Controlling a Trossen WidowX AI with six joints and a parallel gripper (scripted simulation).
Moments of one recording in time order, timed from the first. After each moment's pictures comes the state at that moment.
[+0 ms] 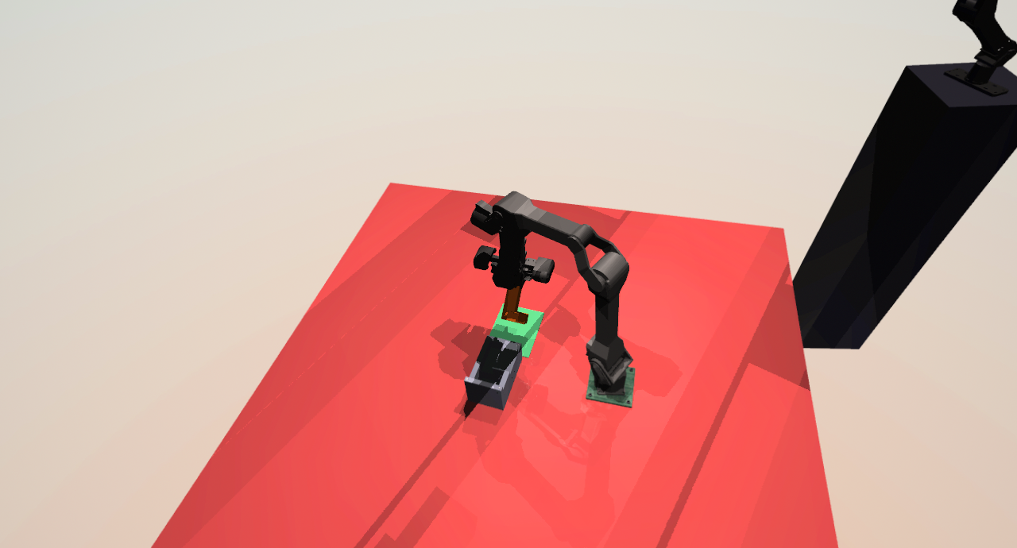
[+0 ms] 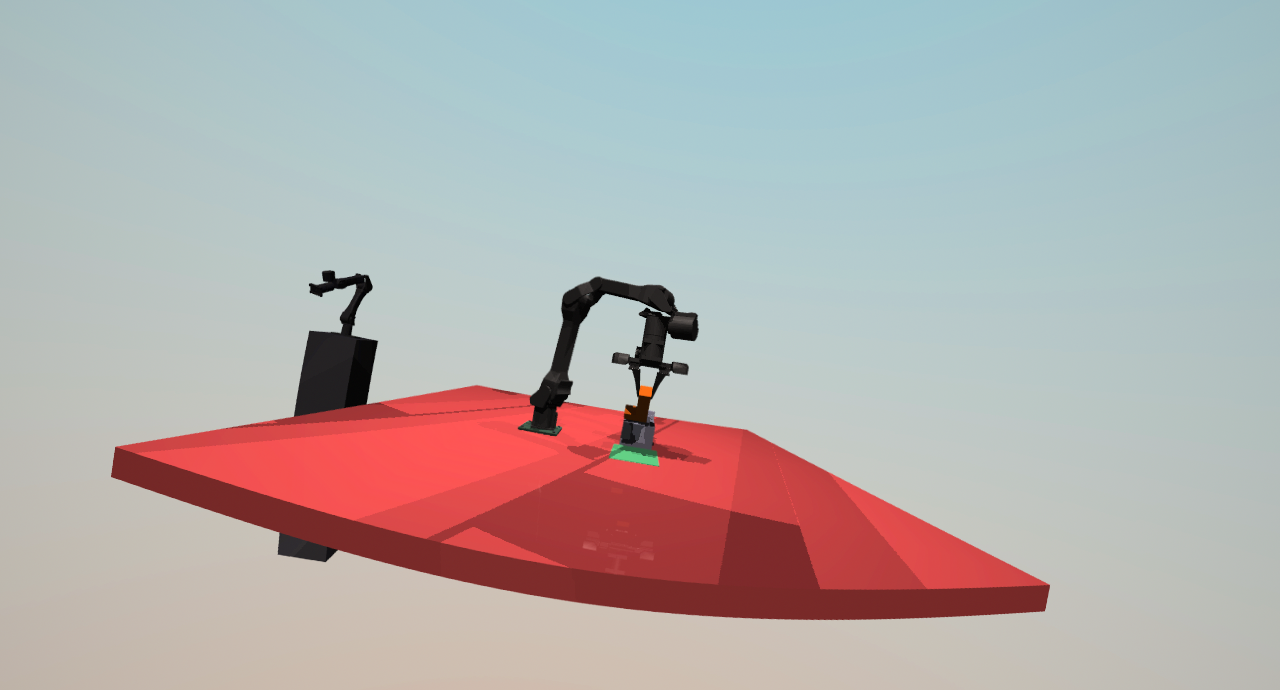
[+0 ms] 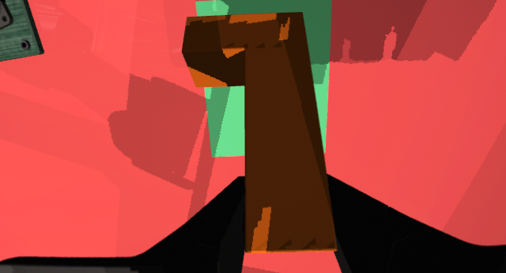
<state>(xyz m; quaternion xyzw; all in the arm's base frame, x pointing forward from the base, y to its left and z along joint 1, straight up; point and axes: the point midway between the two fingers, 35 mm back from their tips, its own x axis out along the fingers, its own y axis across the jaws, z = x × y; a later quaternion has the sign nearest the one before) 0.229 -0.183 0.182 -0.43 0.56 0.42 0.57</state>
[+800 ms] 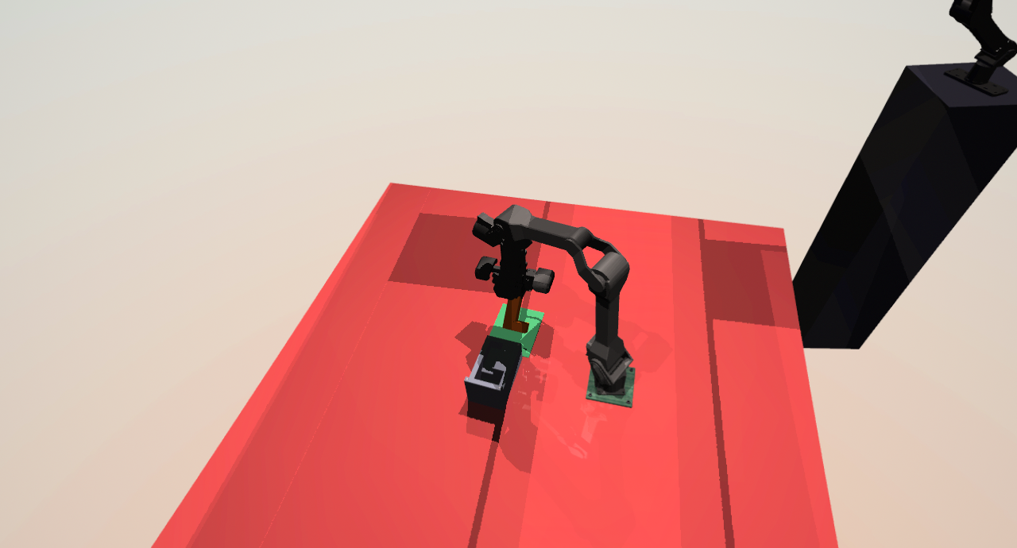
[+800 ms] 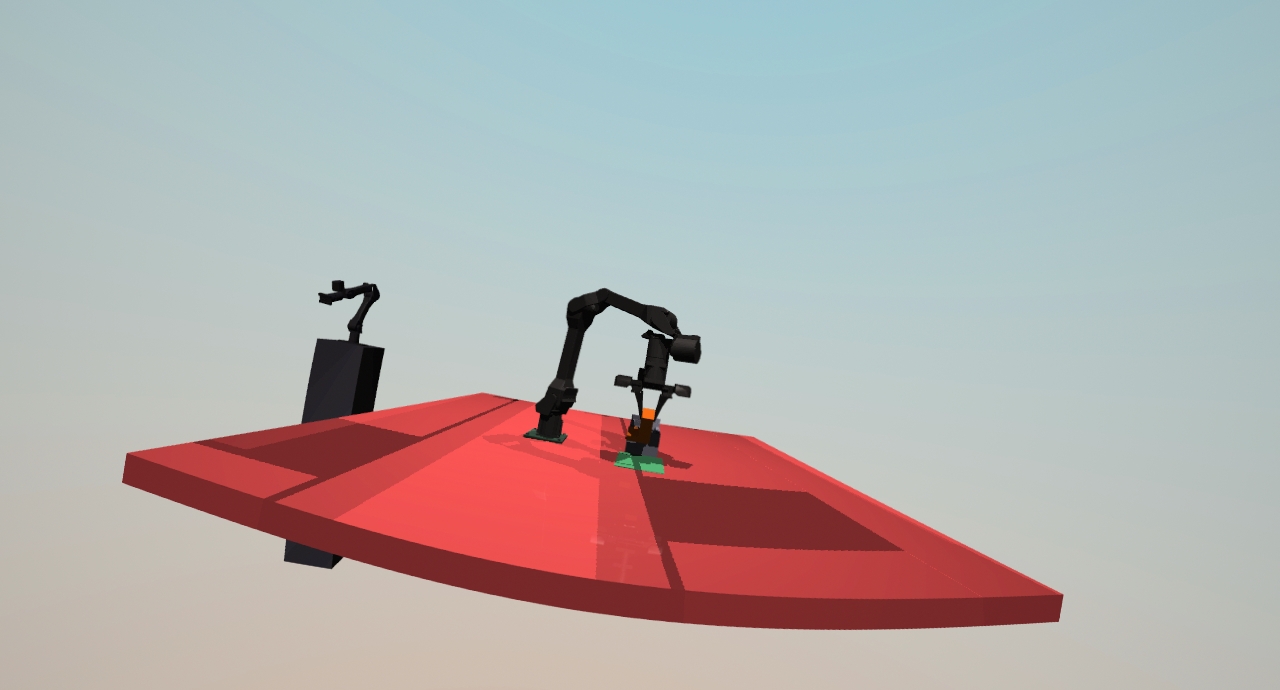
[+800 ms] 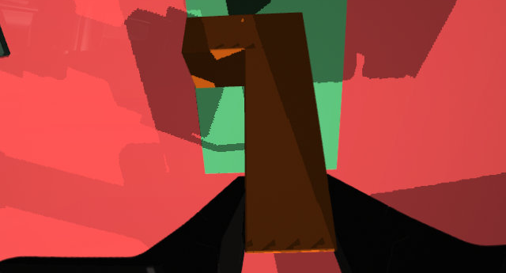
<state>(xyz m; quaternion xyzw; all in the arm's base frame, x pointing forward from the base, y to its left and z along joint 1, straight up) 0.229 -0.184 0.145 -0.43 0.56 0.42 0.57</state>
